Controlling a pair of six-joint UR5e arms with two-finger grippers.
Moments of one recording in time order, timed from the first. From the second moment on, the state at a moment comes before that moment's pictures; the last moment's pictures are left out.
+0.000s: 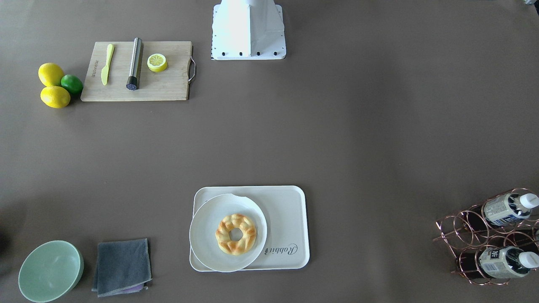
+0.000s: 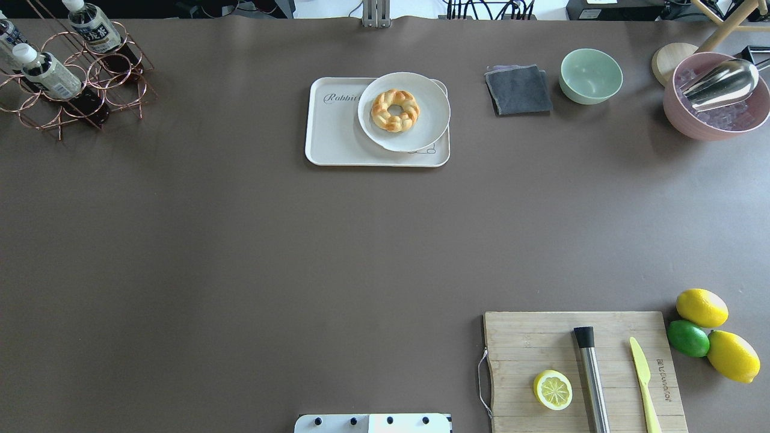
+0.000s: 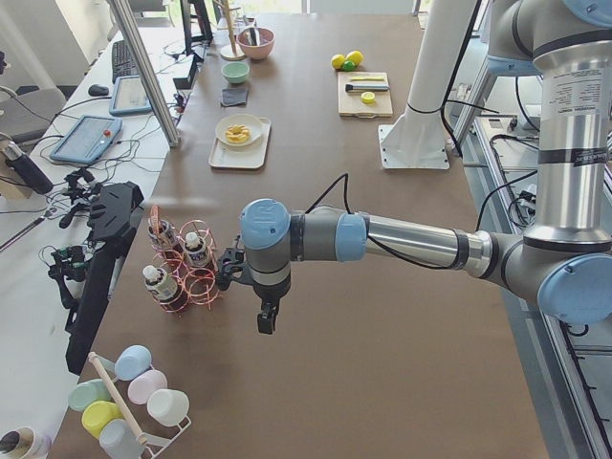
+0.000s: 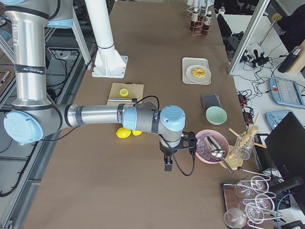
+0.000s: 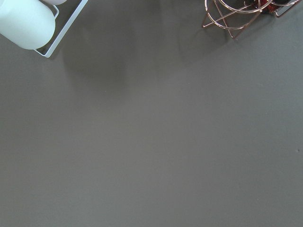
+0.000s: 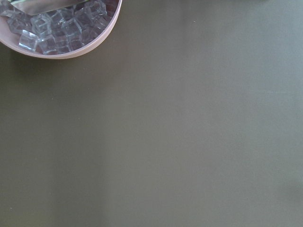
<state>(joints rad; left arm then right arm) -1.64 -1.52 -1.79 -1.40 -2.32 0.18 1.68 -1.60 1.72 -1.75 2.29 -0.14</state>
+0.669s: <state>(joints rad) -1.64 -1.52 -1.79 -1.41 -2.32 0.18 1.68 -1.61 1.73 -1.75 2.29 -0.14</state>
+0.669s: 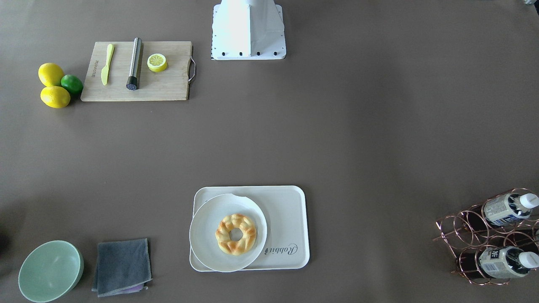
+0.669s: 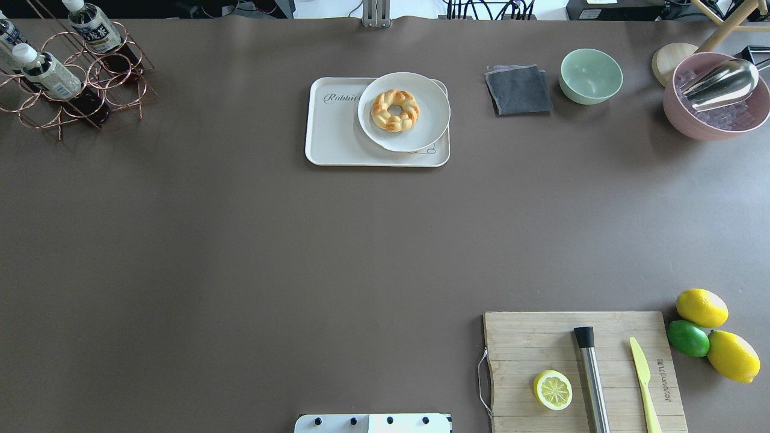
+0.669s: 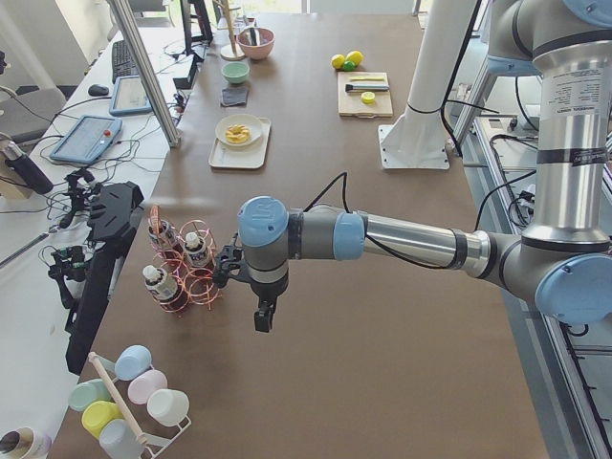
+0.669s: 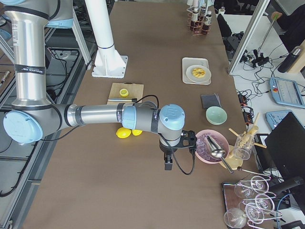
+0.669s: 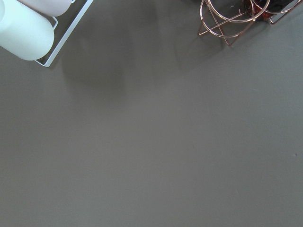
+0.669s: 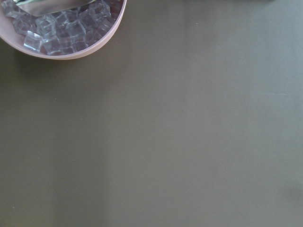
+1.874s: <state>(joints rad) -1.64 -1.51 -1.84 -1.41 -2.29 0.13 1.68 -1.61 1.75 -1.75 2.29 -0.14</state>
